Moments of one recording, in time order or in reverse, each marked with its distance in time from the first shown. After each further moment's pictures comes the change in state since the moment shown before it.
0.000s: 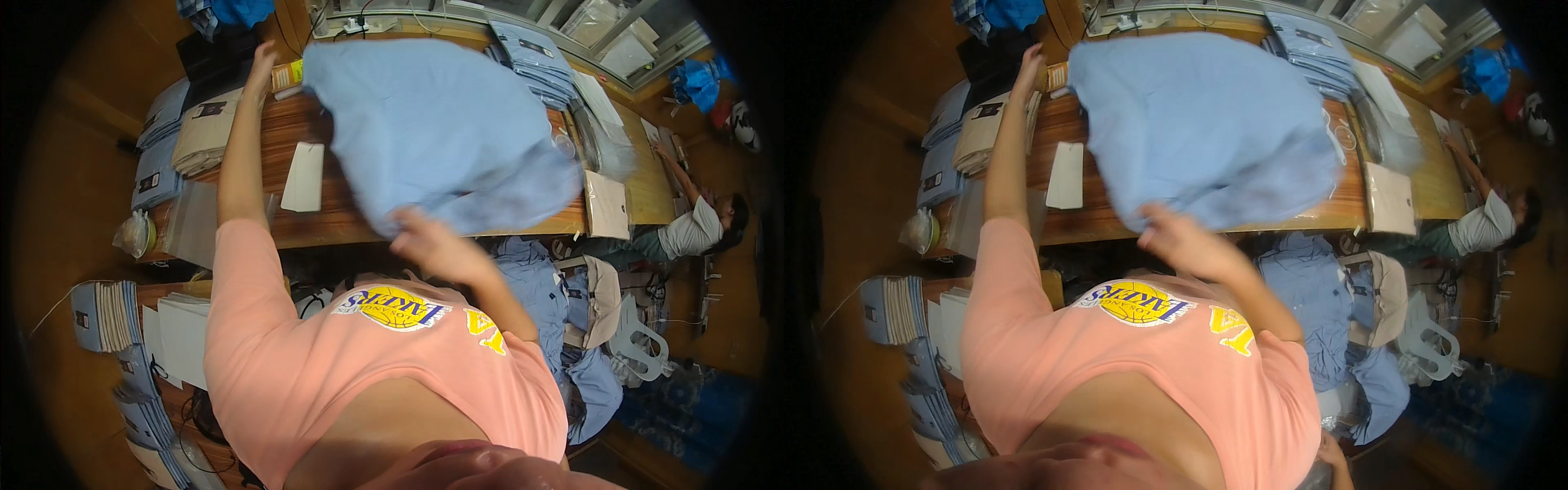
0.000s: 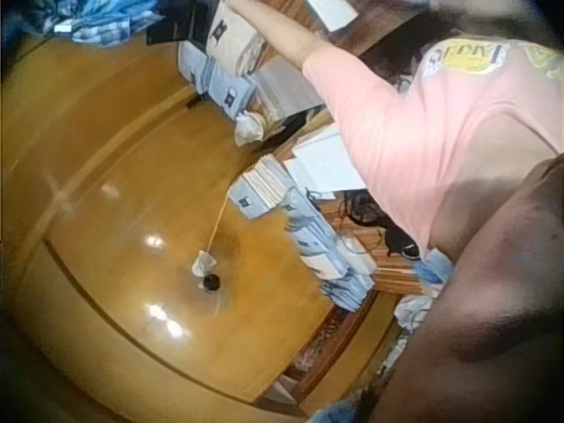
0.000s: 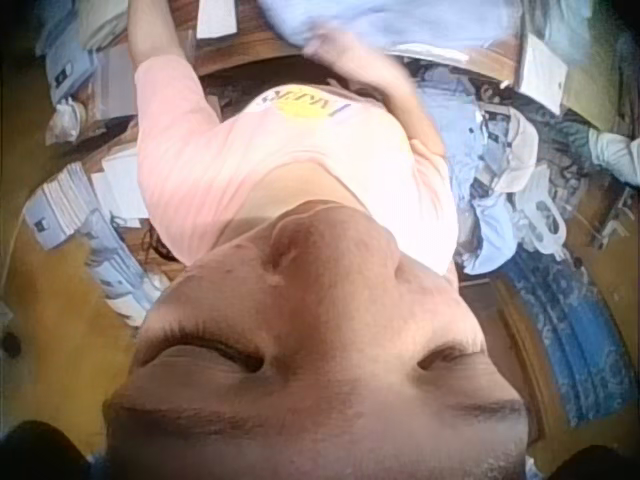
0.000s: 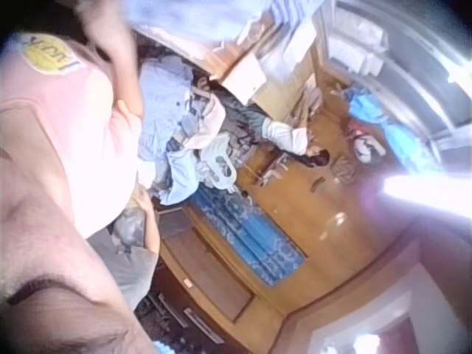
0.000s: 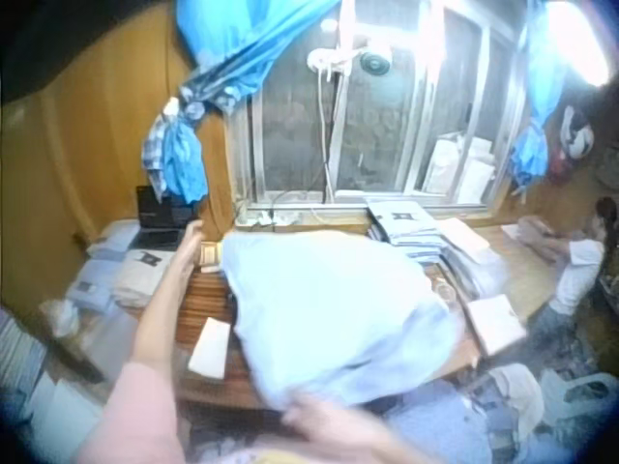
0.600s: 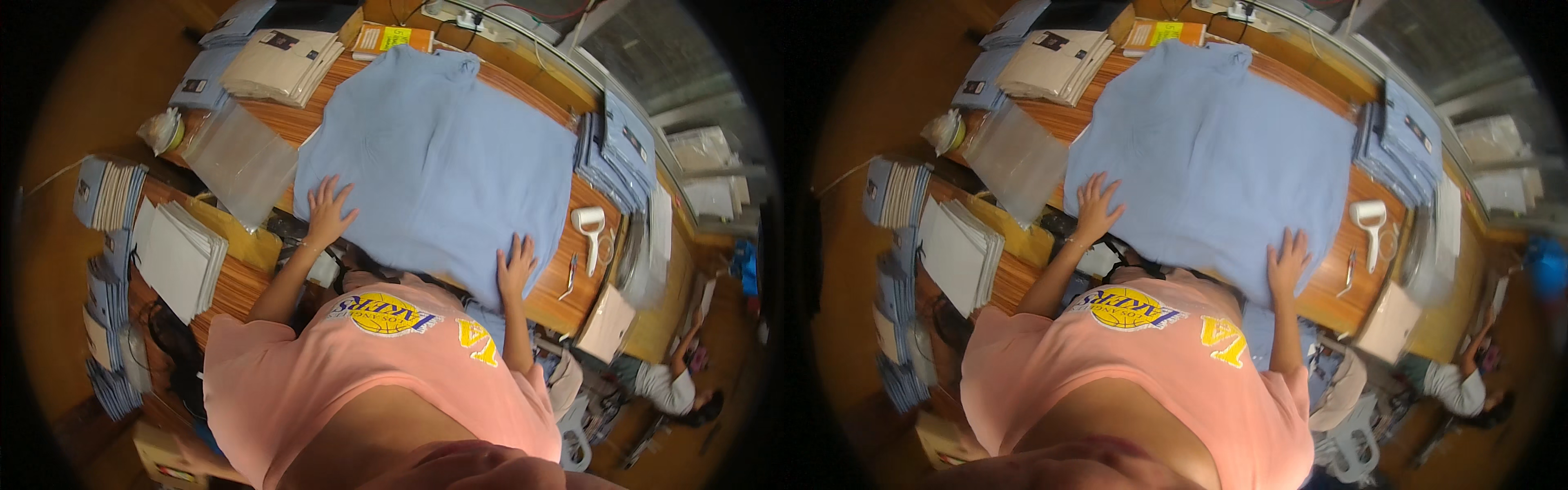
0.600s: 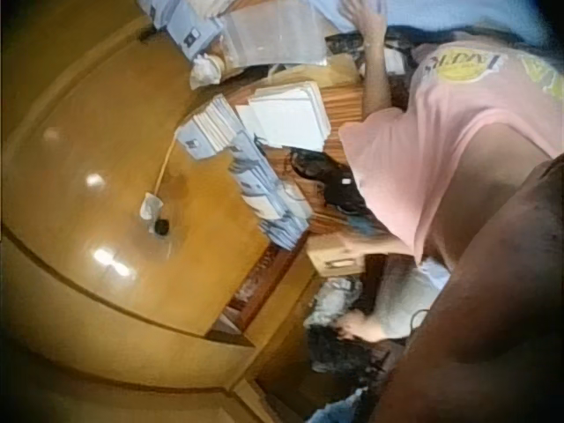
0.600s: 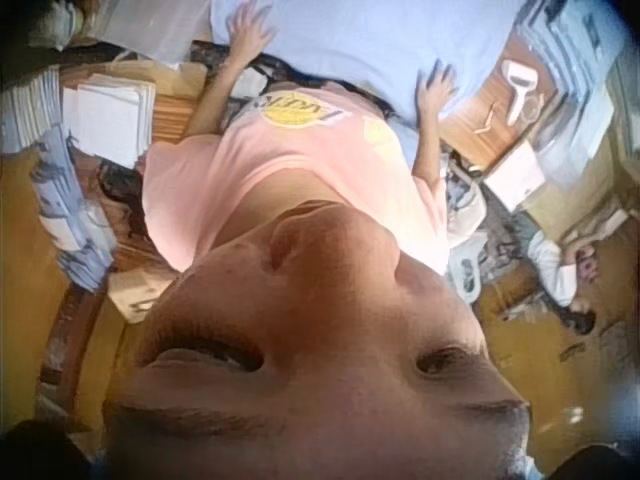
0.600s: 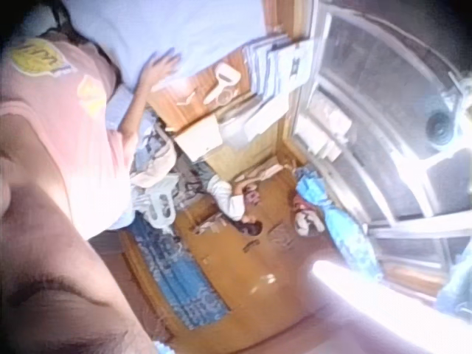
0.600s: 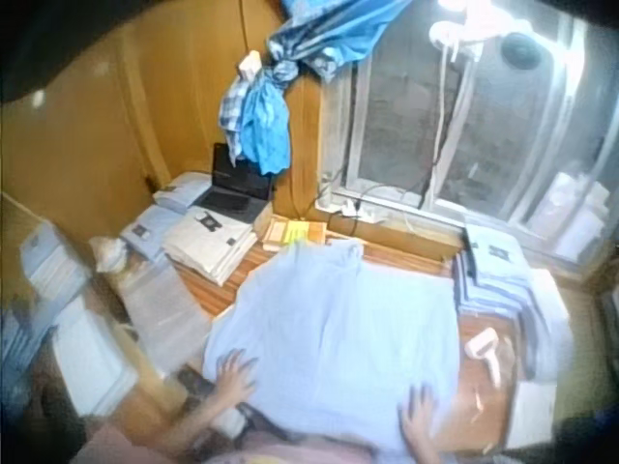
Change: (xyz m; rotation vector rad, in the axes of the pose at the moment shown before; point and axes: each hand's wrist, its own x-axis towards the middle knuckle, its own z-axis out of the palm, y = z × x) left_hand -0.360 -0.071 0.042 1.198 -0.138 -0.087; right_hand 0.047 0.291 -0.073 -0.835 0.276 0.098
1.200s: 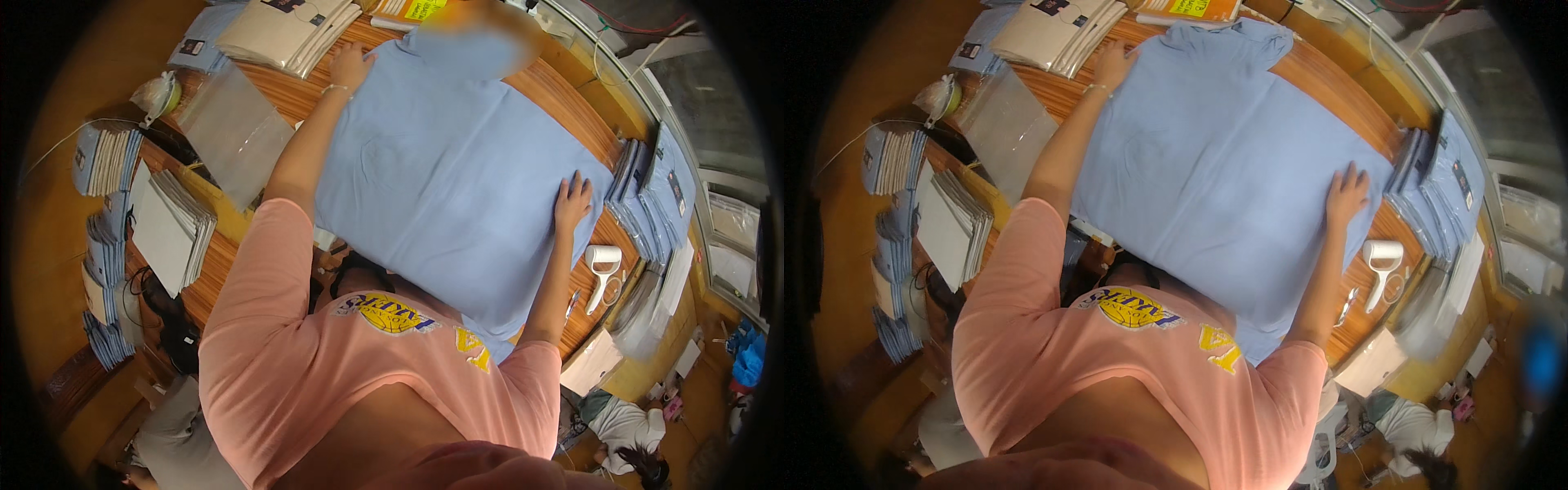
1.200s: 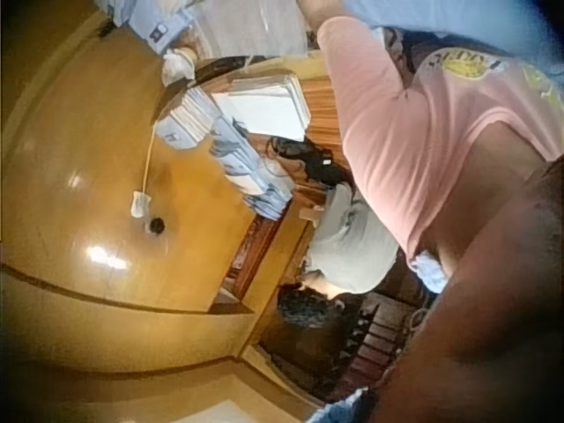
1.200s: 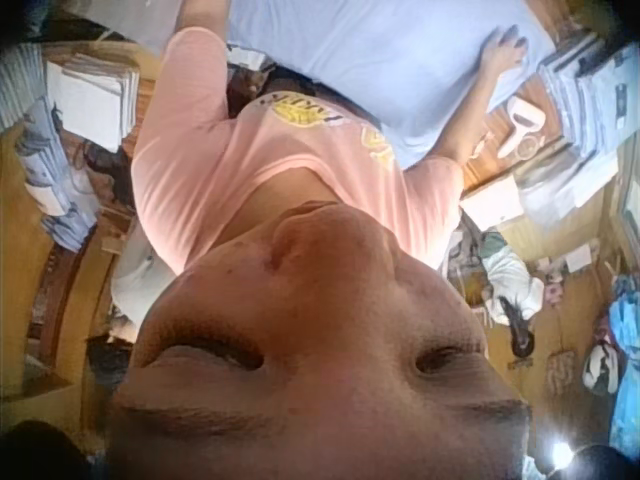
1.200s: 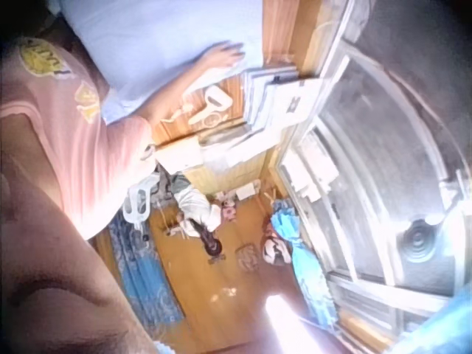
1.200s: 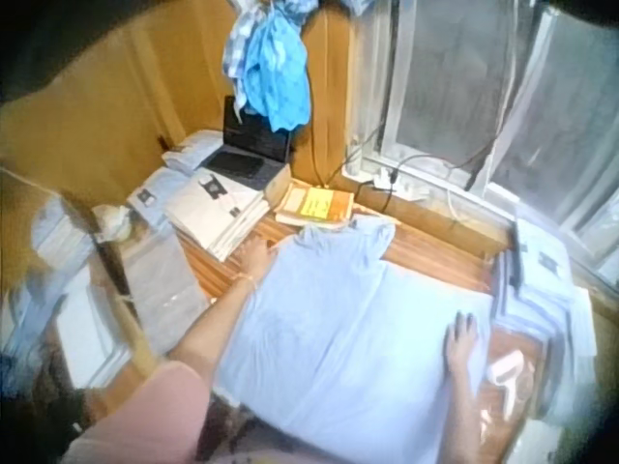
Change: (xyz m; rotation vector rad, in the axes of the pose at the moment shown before) left_hand 0.275 -0.067 0.030 -0.071 0.306 -0.306; right_hand 0.241 0.042 0.049 -0.005 0.076 0.031
